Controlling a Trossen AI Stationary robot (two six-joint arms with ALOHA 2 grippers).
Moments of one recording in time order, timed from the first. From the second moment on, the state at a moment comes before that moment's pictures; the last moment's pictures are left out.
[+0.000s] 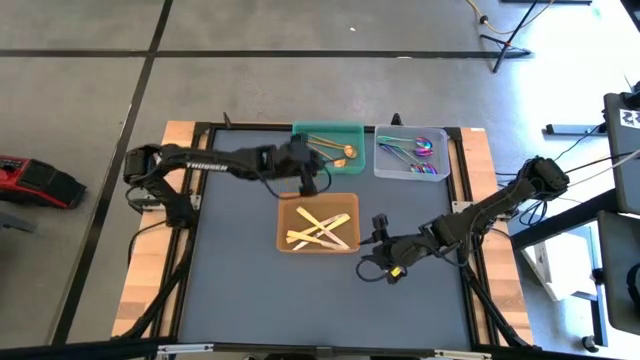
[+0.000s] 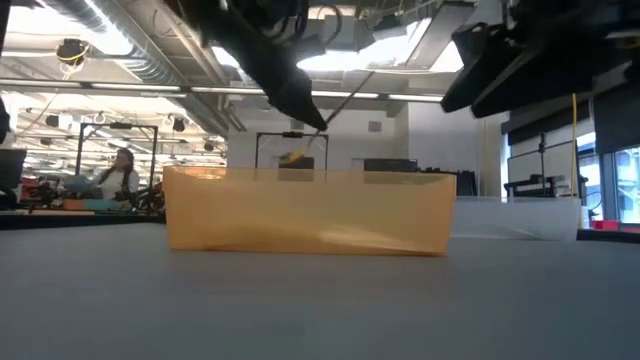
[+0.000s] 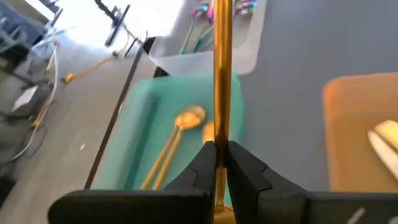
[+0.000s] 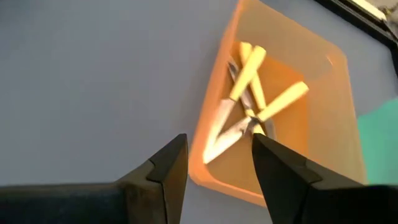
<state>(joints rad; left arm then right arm) 0.22 1.61 1.12 -0.14 -0.31 0.32 0.48 1.35 0.75 -0.13 0.37 -0.15</state>
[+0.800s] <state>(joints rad) 0.28 1.65 1.11 -0.03 -0.39 0.31 0.39 1.36 0.75 -0.15 0.33 -0.13</state>
